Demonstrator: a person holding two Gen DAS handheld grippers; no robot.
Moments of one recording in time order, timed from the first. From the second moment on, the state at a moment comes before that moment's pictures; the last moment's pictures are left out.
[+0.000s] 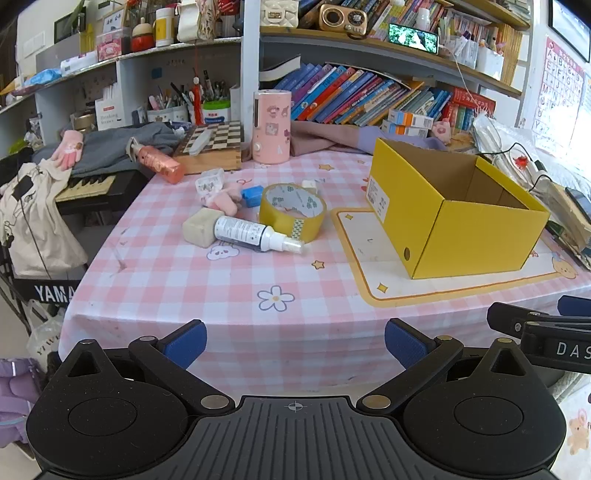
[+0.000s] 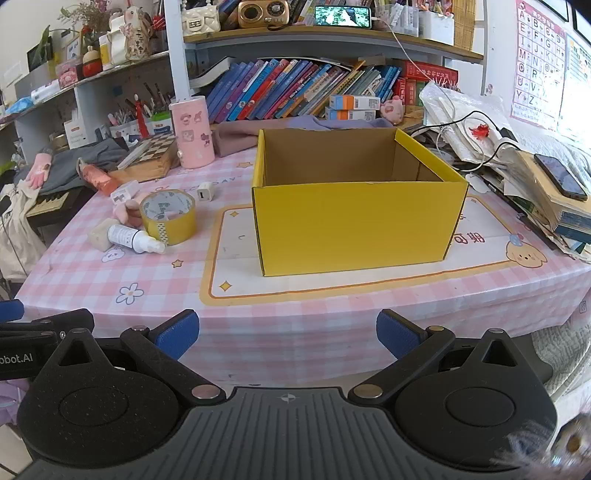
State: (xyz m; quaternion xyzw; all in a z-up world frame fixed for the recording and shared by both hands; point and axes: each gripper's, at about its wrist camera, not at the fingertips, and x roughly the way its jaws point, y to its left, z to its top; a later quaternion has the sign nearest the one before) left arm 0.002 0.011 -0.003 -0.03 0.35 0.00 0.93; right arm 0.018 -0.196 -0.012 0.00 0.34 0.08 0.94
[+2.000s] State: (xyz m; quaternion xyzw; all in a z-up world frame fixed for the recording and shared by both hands) left arm 0.005 0.023 -0.004 -0.03 0.36 0.00 0.93; right arm 0.021 -0.181 -0.007 -0.01 0.33 0.10 0.94
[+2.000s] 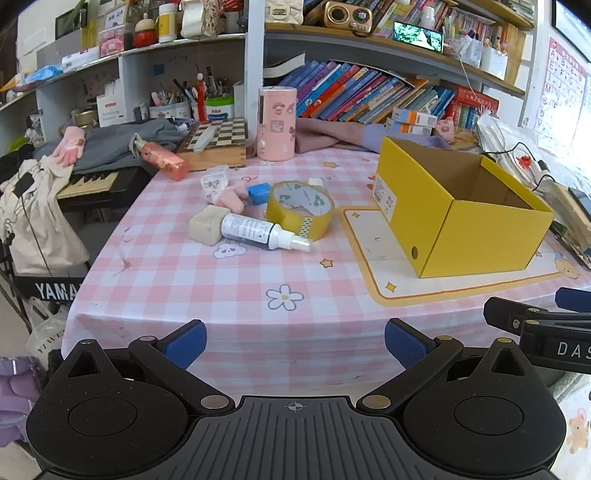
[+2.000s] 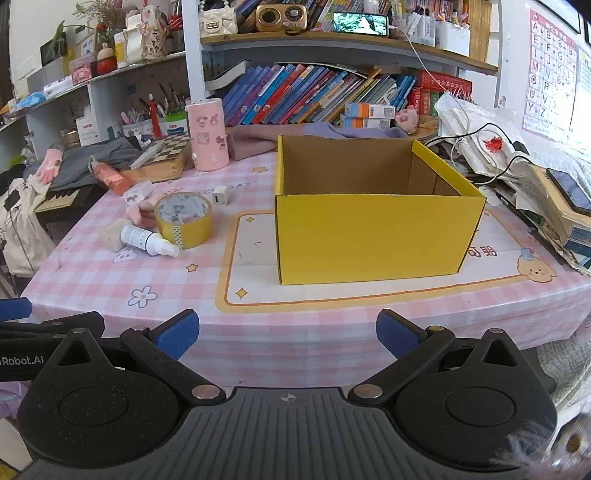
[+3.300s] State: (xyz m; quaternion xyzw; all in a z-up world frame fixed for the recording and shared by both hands) left arm -0.004 0.071 -0.008 -0.06 0.37 0.06 0.93; right arm 0.030 -0.122 -0.009 -0.06 0.35 0.17 0.92
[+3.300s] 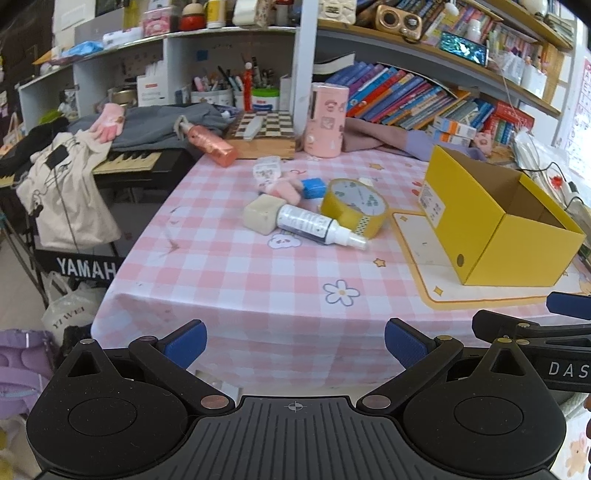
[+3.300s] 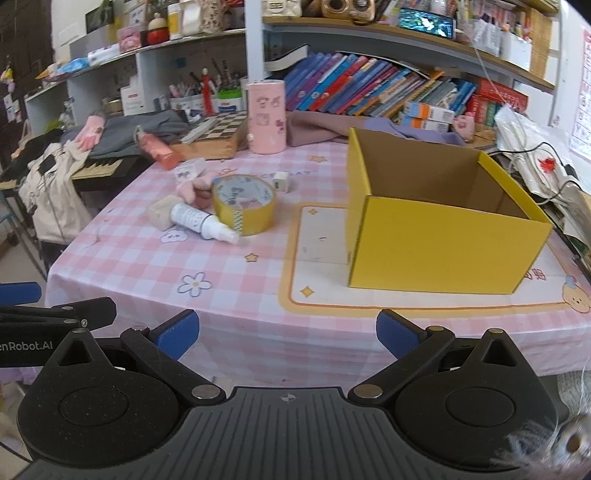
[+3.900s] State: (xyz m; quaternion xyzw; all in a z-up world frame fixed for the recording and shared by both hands) left arm -0.007 0.098 -0.014 -0.11 0.38 0.11 0.91; right arm 0.039 -0.097 -0.015 -0.07 0.35 0.24 0.90
